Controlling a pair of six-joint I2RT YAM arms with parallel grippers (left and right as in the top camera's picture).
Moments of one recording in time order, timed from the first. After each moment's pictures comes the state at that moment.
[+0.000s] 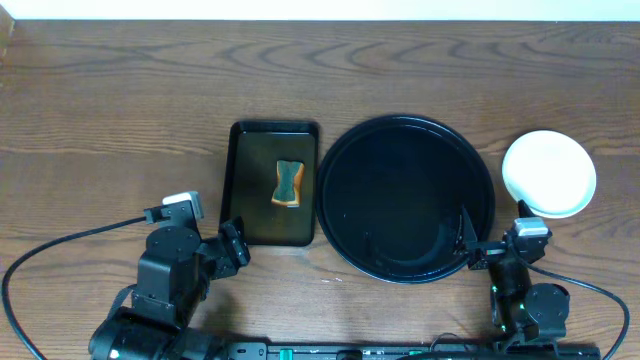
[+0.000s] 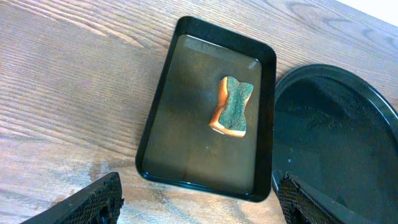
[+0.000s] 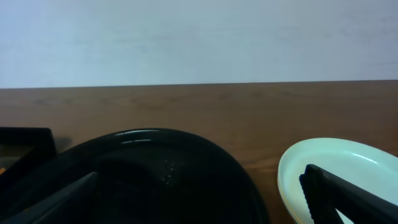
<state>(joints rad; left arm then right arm) -0.30 0.55 0.75 -0.92 -0.11 -0.51 0.06 0.01 0.01 -0.07 -0.05 0.06</state>
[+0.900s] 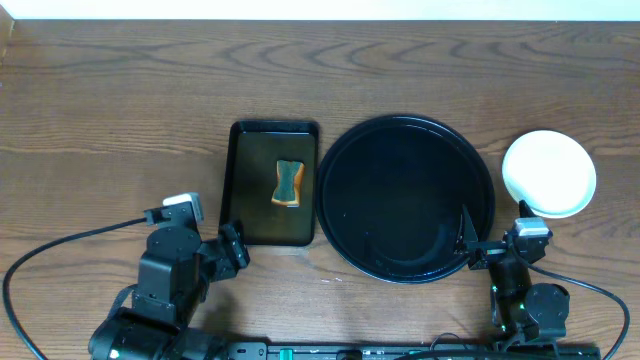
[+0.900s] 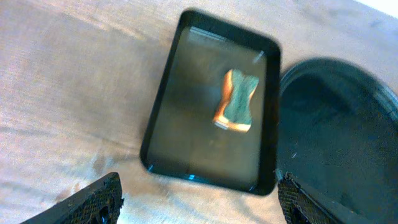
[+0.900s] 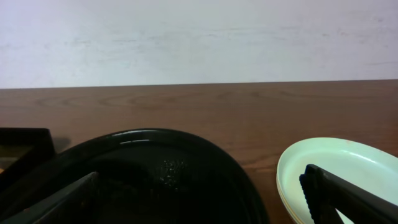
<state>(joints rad) -0.30 0.55 0.75 -0.95 -0.12 -0.50 0.06 0.01 0.01 -0.07 -0.04 0.06</state>
